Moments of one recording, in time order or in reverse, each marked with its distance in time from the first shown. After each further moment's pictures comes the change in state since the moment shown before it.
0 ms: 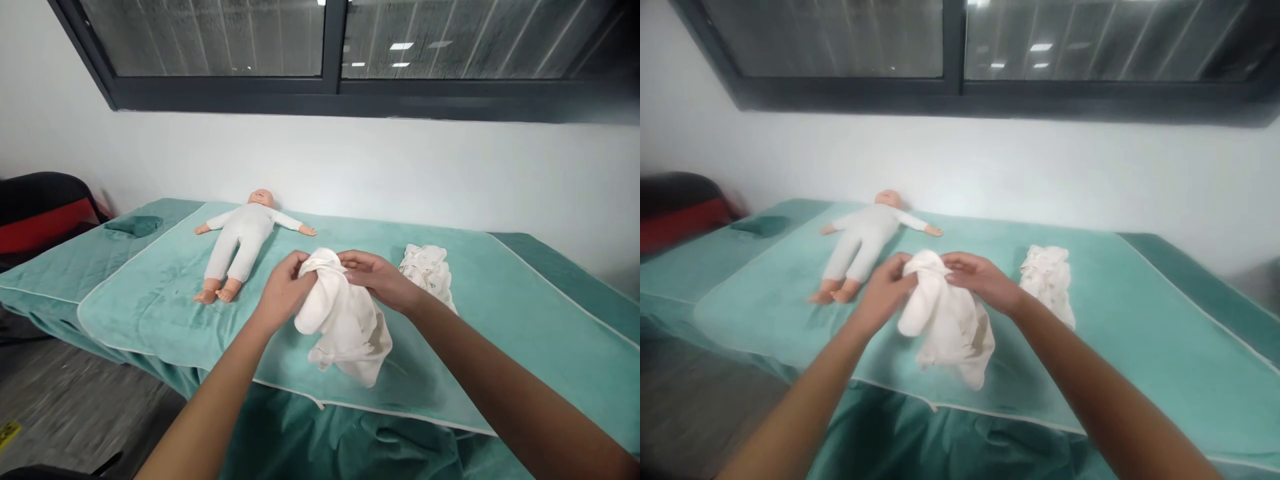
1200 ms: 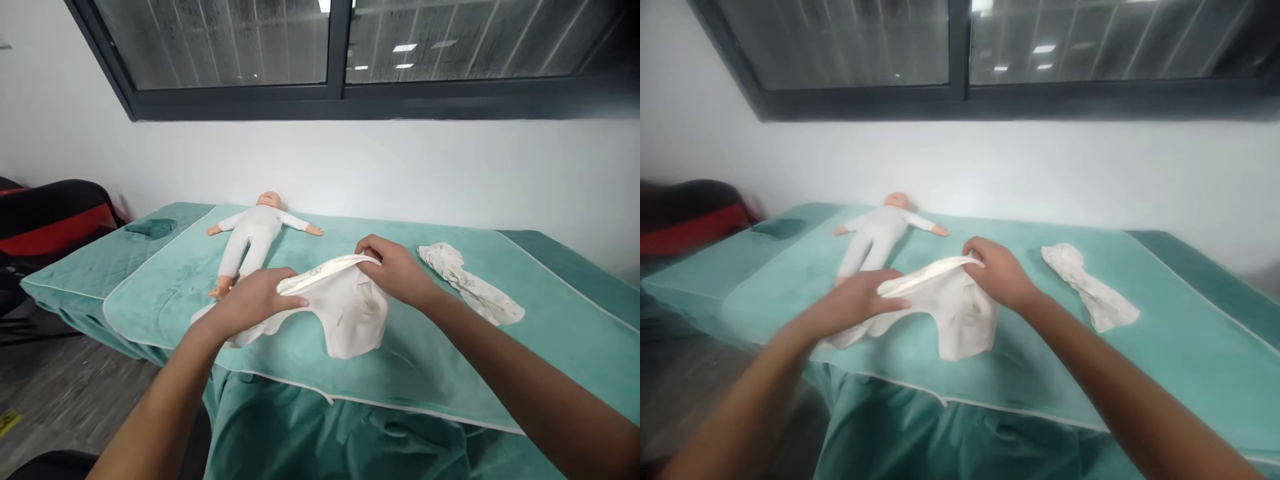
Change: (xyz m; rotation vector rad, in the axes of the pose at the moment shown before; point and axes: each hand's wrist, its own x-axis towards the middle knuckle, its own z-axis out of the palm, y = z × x) left_hand -0.023 0.019 -0.069 0.645 -0.262 0.049; right_hand -0.011 -0.041 0.013 -0.911 0.423 -0.042
